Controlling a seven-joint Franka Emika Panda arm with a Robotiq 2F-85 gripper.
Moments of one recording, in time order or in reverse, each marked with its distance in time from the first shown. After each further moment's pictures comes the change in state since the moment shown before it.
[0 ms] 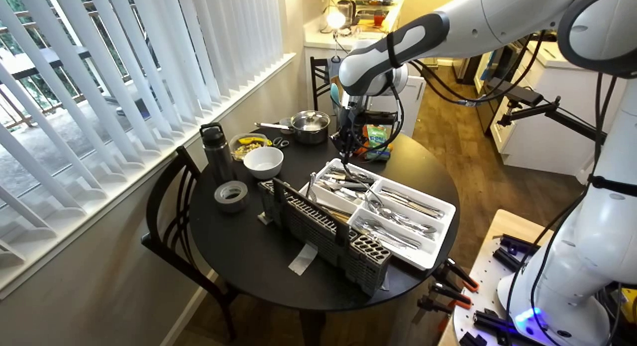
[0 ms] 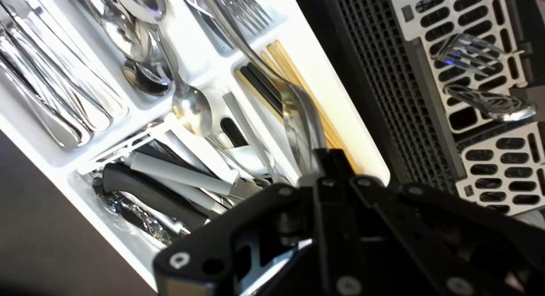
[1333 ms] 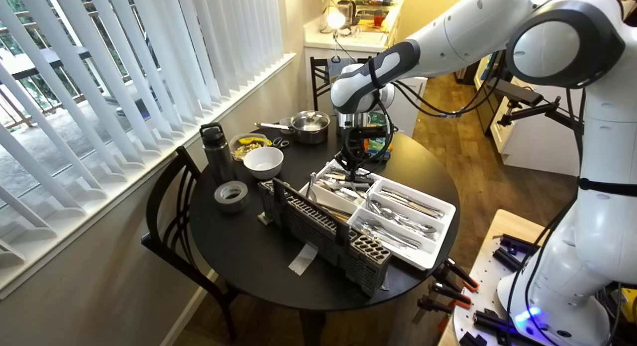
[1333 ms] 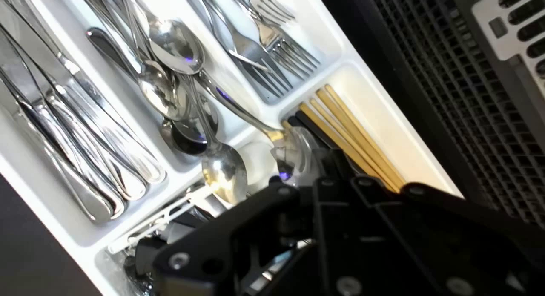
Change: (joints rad) arm -0.001 0.179 -0.021 0.100 -0.035 -0.138 0.082
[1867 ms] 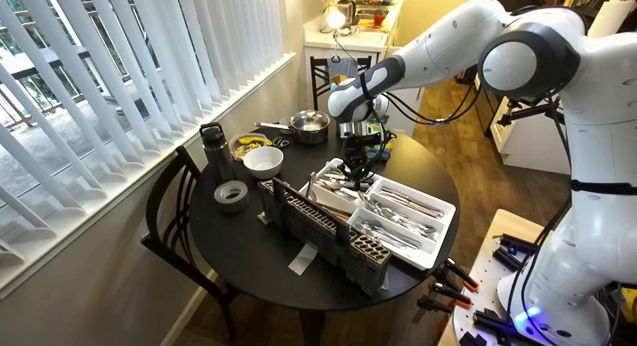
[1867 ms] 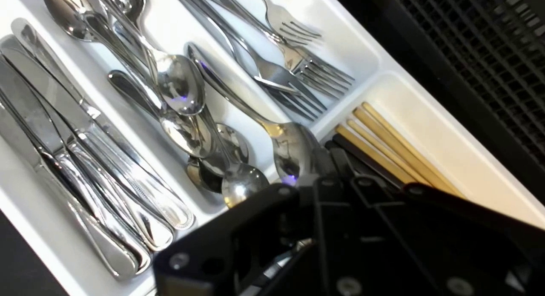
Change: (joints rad) arm -0.001 0.121 -0.024 0.080 0.000 -0.103 0.079
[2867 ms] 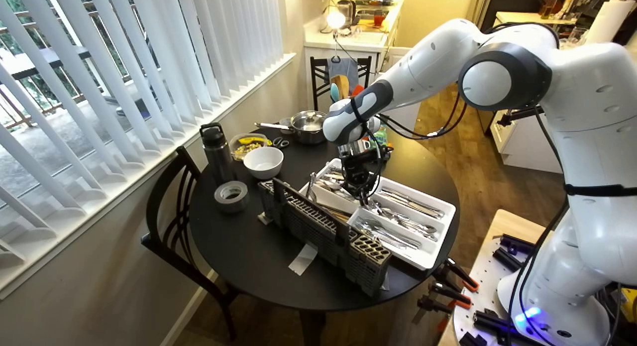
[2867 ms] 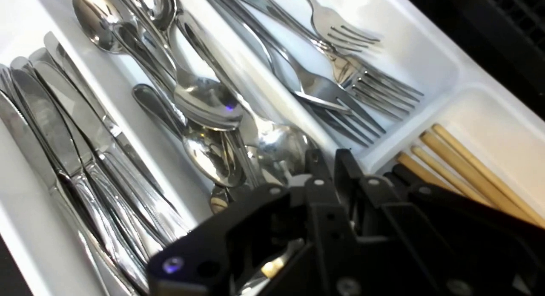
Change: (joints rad) arm 0.050 0.098 -0.012 0.016 -0.092 -0.018 0.062
